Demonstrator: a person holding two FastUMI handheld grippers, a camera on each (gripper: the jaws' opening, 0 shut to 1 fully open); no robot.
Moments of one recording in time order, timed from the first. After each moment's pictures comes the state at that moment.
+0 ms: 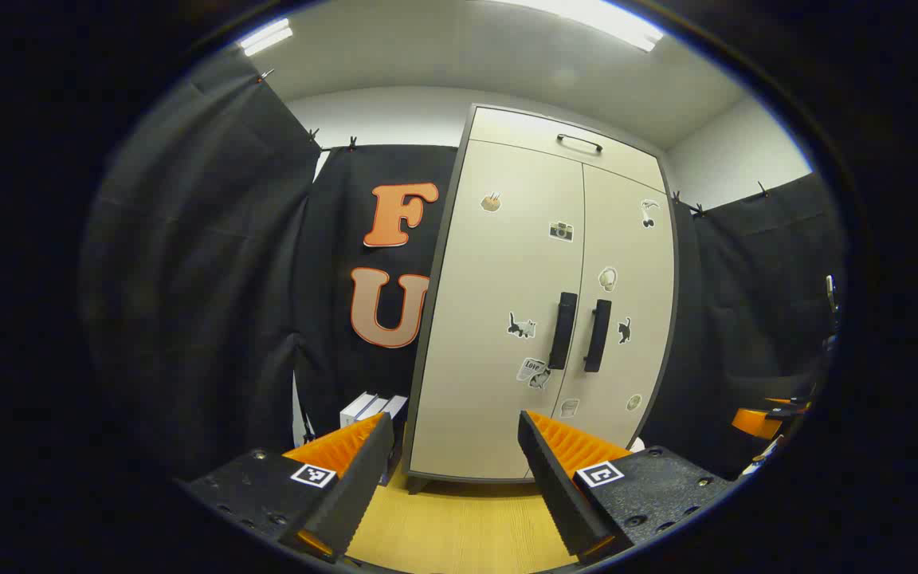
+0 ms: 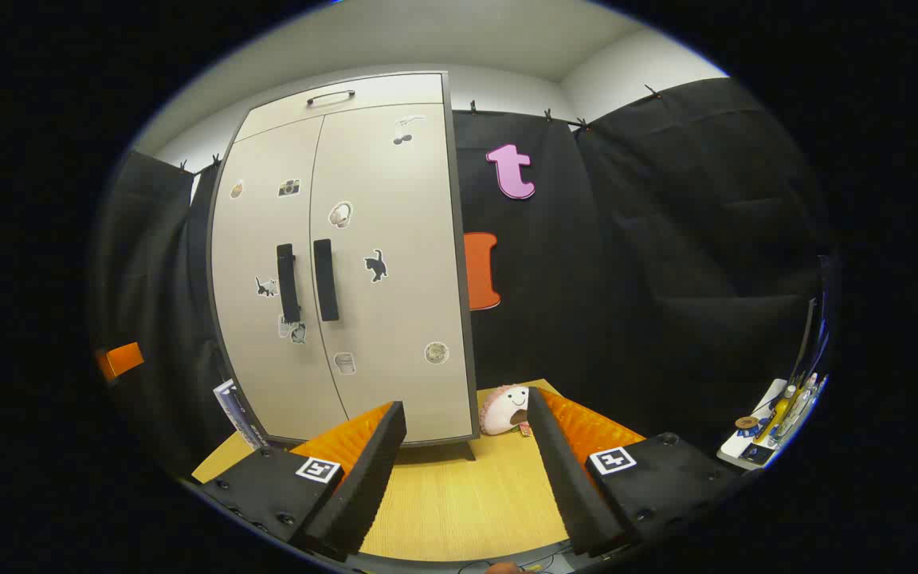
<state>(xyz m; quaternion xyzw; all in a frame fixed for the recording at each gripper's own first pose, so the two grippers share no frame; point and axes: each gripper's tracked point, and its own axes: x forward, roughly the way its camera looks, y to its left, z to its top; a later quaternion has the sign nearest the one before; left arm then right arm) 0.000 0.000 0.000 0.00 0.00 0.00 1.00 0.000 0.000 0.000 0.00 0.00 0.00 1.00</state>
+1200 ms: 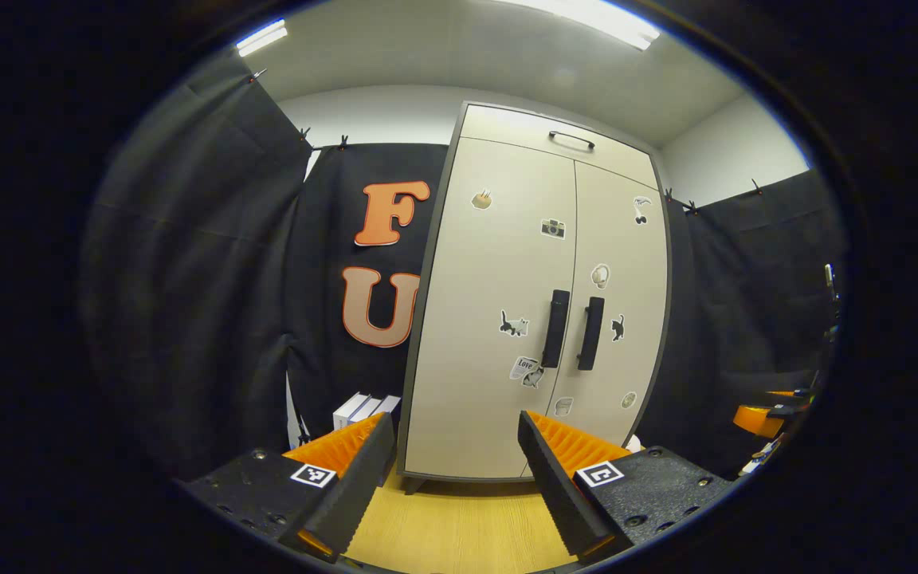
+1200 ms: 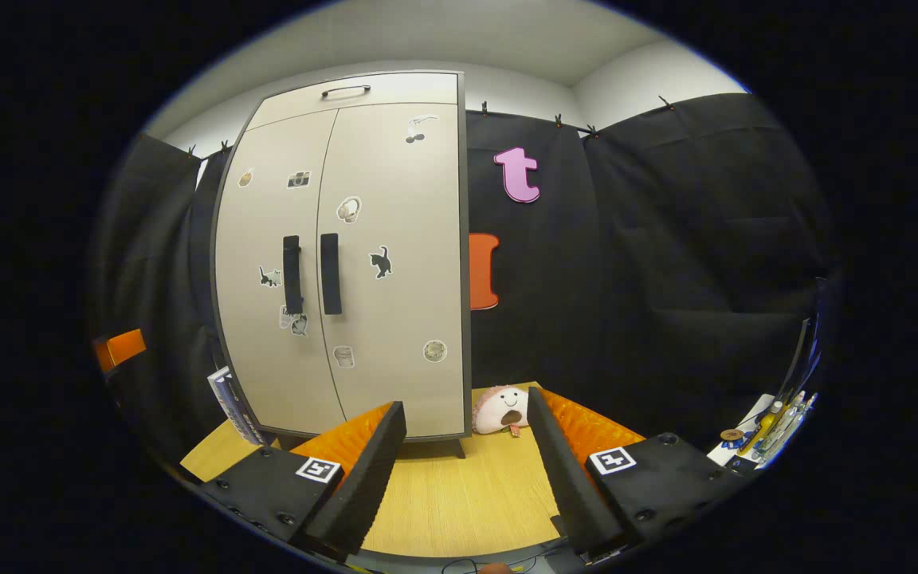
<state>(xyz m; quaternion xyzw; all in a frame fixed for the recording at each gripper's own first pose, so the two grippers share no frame) 0.005 -0.003 0.000 0.01 0.00 -0.01 1.00 -0.007 0.006 0.004 -0.03 0.00 -0.01 1.00</state>
